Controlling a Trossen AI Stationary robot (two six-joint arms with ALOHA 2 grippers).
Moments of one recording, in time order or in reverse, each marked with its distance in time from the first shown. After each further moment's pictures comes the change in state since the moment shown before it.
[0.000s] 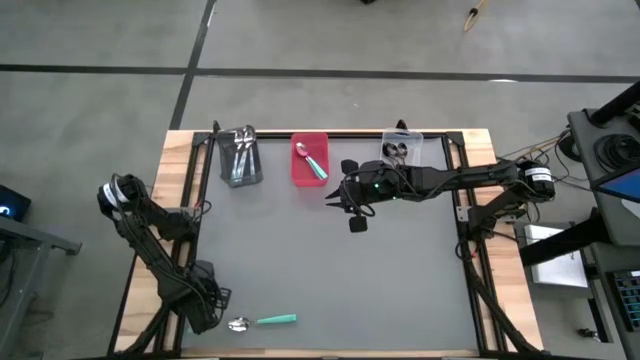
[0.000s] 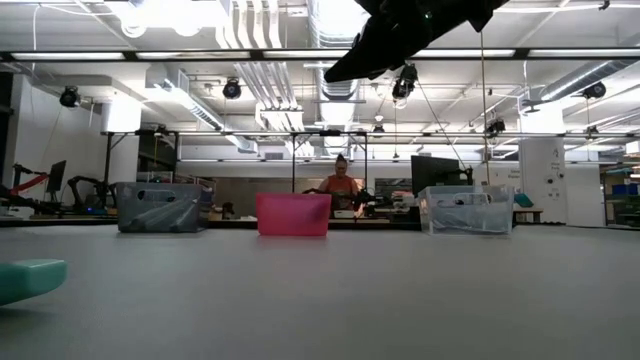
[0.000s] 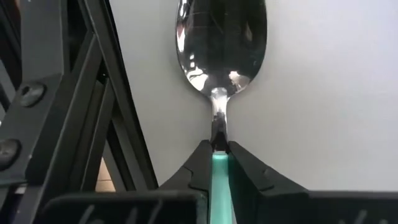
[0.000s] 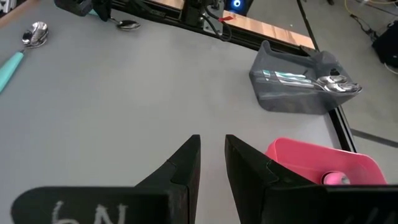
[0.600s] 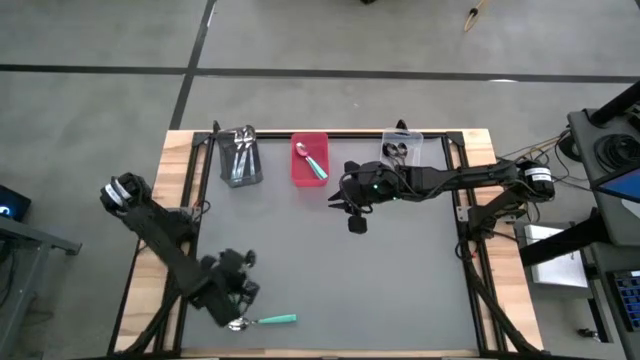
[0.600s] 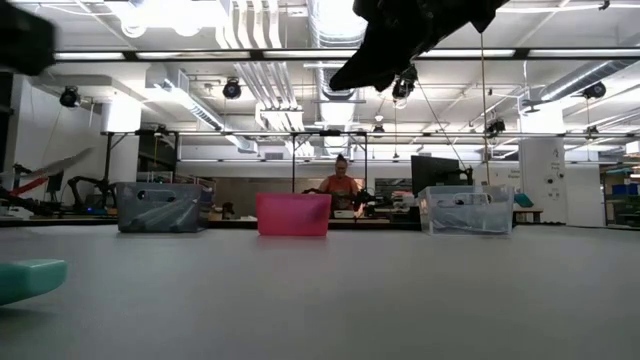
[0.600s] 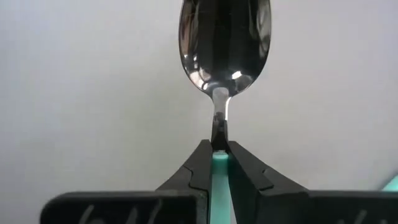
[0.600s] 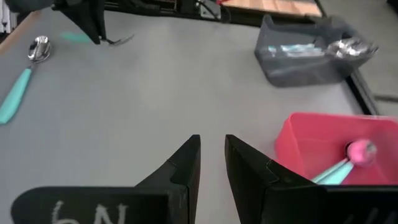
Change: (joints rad) left arm 0.183 0.000 0.149 -0.075 -0.499 0.423; right arm 0.000 0.000 -0.001 -0.043 0.000 0.162
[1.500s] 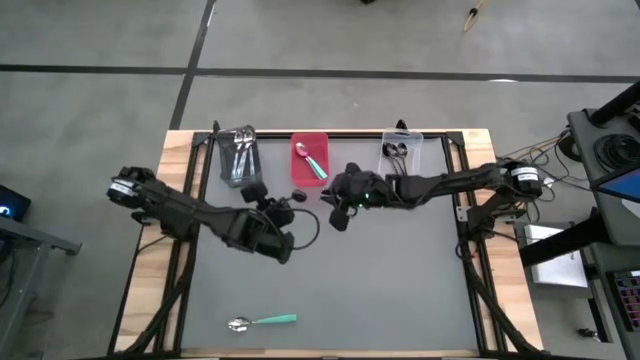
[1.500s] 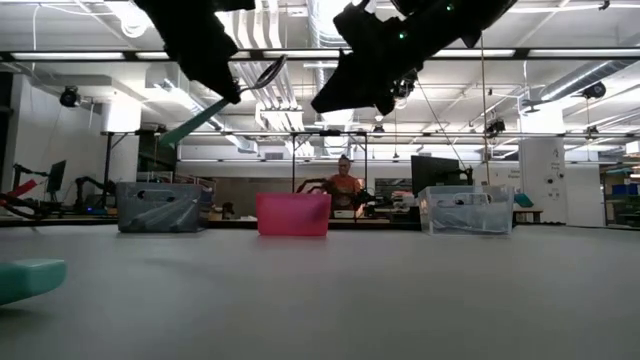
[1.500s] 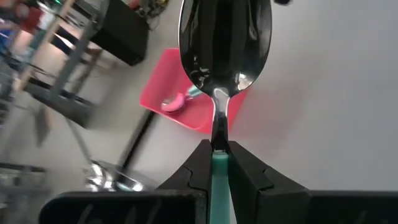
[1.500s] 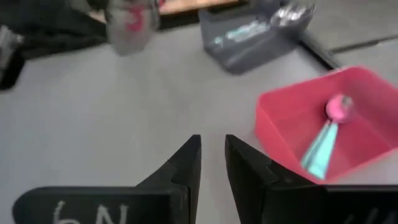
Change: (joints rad) left arm 0.557 0.000 0.257 -0.004 -0.603 1.468; right arm 0.031 0.098 -0.027 0.159 0.227 0.319
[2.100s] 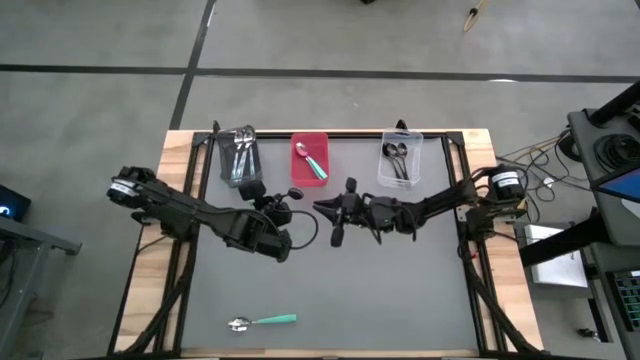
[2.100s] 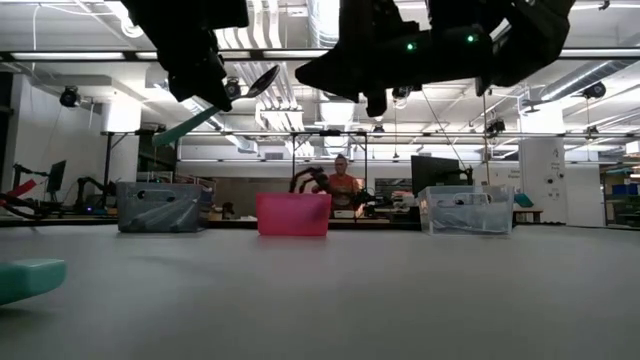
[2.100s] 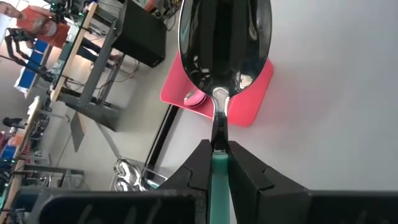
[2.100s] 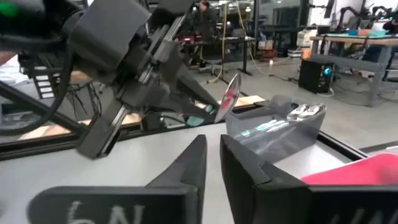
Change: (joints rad) left arm 0.011 0.000 -0.045 -0.035 -0.069 0.056; right arm 0.133 0.148 -0.268 0.943 0.170 -0.113
